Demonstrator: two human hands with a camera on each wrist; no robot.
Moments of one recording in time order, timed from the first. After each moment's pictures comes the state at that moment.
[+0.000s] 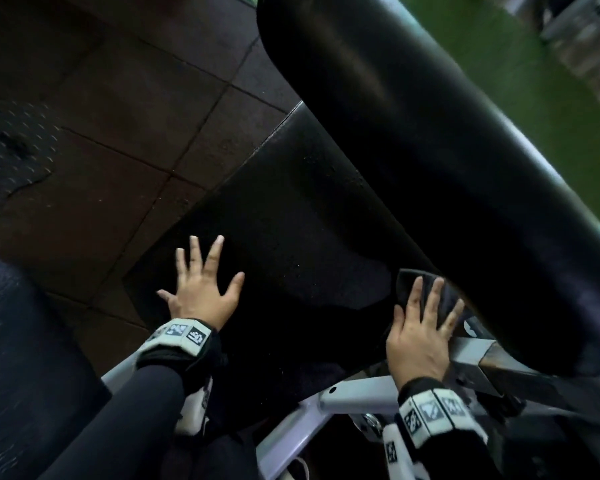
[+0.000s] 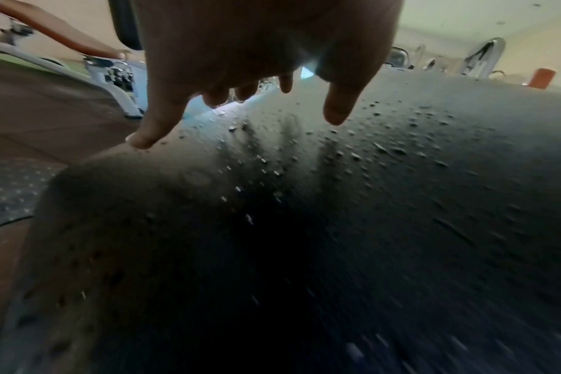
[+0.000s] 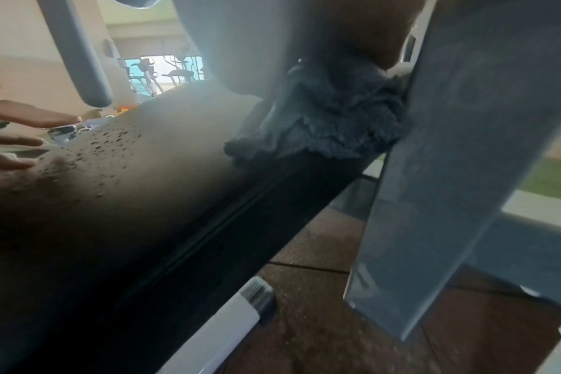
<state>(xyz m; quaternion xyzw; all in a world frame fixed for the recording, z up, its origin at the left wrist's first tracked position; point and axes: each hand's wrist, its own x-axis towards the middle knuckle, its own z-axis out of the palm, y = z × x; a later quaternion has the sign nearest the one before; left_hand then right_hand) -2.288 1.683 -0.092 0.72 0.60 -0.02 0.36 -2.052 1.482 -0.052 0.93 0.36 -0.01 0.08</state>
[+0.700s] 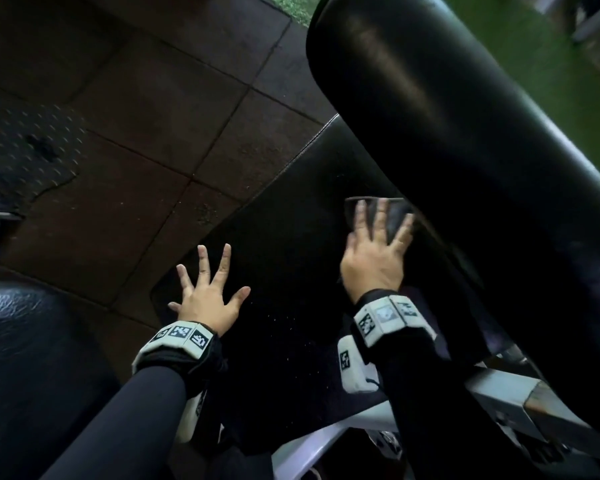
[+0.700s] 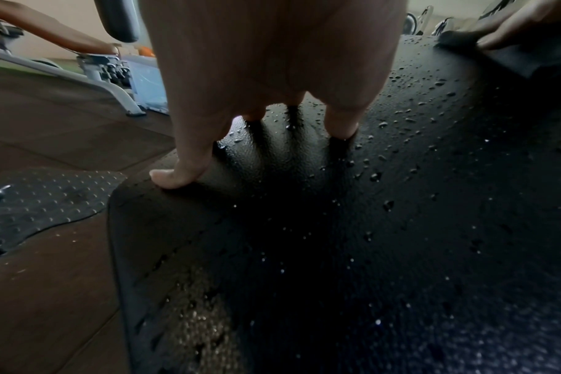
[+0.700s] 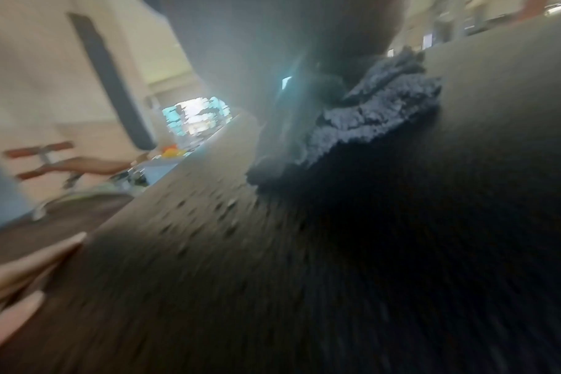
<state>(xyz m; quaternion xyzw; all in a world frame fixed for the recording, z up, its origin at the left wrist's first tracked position) -2.315 1.725 -0.109 0.71 0.57 -0.13 0.40 -2.083 1.670 -0.043 0.90 0.44 -0.04 0.05</state>
